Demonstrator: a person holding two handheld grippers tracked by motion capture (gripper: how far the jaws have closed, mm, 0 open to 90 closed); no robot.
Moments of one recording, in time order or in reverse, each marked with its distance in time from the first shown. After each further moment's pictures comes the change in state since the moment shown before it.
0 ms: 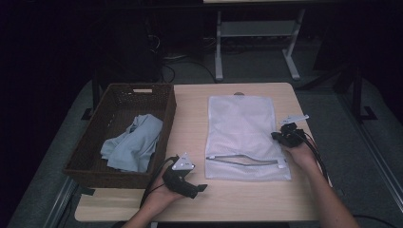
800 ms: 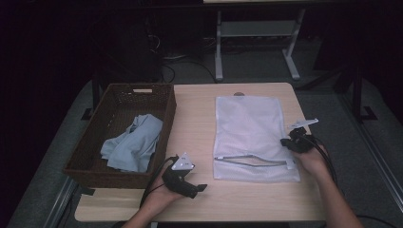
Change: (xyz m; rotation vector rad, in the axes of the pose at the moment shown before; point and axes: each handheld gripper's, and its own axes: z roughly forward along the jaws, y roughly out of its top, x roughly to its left) left arm 0.000 0.000 -0.001 -0.007 0.003 -0.004; right arm -0.005 -0.019 -0.026 0.080 -0.015 0.038
